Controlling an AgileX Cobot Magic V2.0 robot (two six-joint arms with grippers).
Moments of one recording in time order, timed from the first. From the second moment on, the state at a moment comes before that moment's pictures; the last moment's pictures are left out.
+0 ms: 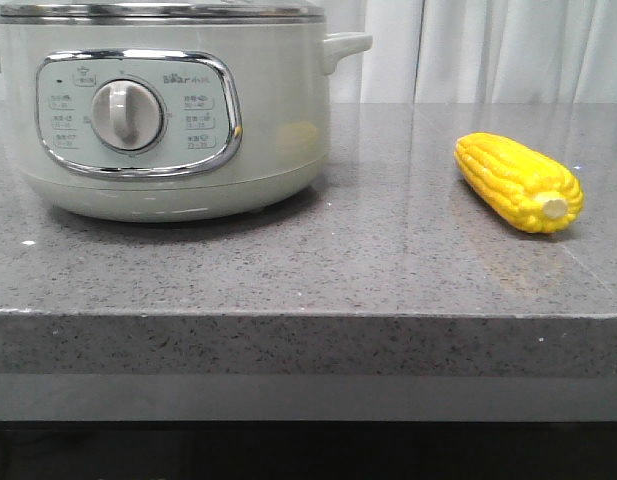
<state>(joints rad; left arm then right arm) -0.38 1.69 -1.82 -0.17 1.02 0.18 0.00 0.46 -0.56 0.23 0.31 -0.25</state>
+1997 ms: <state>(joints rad) -0.38 0.33 -0.80 -0.16 0.98 0.16 0.16 1.56 -1.07 0.45 0.52 -0.25</state>
